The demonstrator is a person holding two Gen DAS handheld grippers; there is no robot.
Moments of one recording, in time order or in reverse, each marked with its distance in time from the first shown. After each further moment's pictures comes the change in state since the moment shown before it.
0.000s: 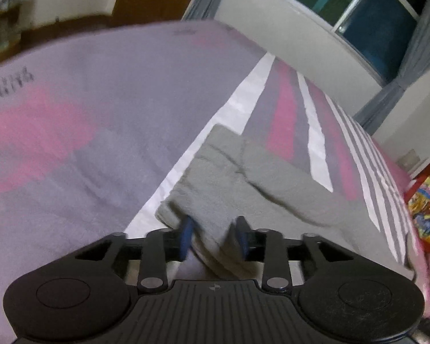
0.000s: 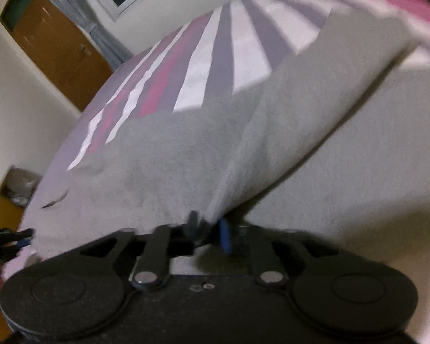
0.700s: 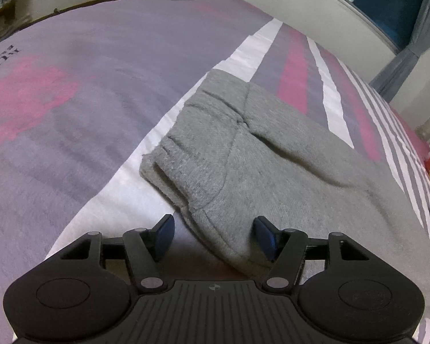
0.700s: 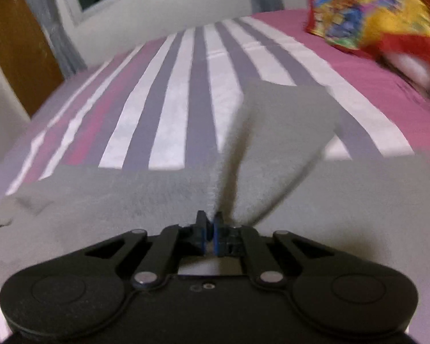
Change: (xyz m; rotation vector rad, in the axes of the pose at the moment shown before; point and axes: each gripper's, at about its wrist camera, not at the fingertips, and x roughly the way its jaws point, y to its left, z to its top) left arm 0.042 -0.011 -0.026 0.036 0.117 0.062; right arm -0.033 -0.051 0.031 0.018 0.021 -0.221
